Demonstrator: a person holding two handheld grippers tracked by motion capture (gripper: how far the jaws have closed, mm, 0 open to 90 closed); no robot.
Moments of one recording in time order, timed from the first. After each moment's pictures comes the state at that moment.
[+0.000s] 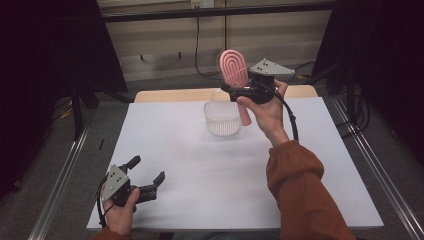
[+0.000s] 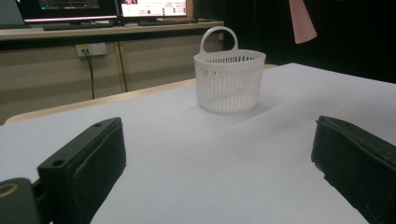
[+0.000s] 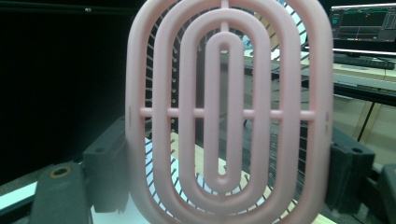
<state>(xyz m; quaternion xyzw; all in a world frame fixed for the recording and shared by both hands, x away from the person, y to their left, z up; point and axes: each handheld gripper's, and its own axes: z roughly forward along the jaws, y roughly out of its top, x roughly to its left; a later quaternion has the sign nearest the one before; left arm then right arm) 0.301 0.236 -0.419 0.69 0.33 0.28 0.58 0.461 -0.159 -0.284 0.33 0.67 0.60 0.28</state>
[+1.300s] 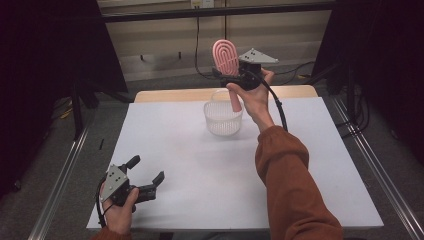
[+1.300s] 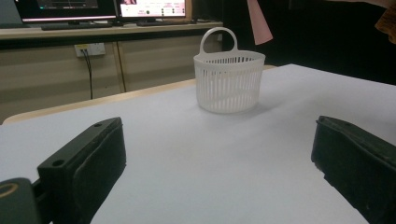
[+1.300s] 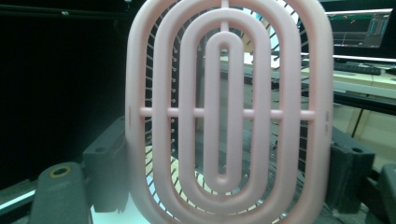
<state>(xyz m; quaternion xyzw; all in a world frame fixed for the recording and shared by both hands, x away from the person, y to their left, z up) 0.302 0.237 -0.420 0.69 0.33 0.28 0.58 0.519 -0.141 -0.295 0.34 0.66 0.60 0.31</state>
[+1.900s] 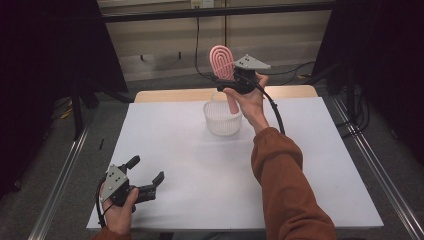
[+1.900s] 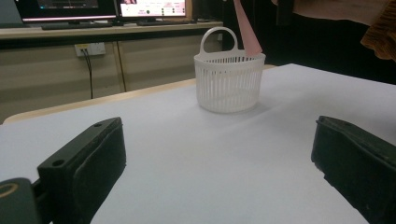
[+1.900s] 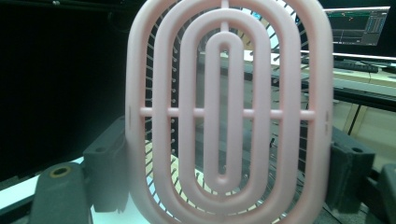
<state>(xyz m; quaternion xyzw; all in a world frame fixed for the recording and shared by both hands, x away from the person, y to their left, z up) 0.302 0.238 -0.420 0.69 0.33 0.28 0.58 0.532 -0.132 -0.320 0.34 0.66 0.59 0.31</state>
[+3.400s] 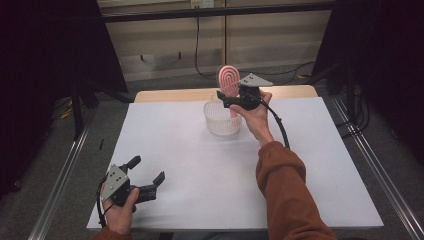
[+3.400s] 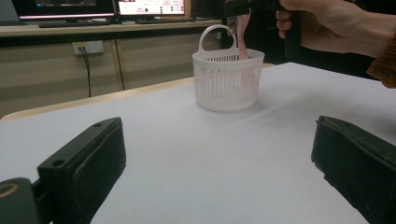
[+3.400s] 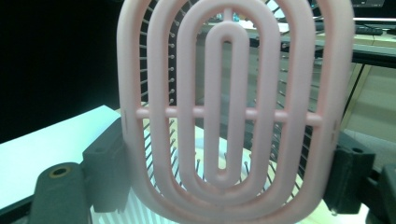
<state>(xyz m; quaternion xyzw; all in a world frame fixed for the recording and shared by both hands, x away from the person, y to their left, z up) 0.302 0.237 -0.420 0.69 0.33 0.27 0.58 0.520 -0.149 -0.372 0.37 0.68 0.56 0.29</state>
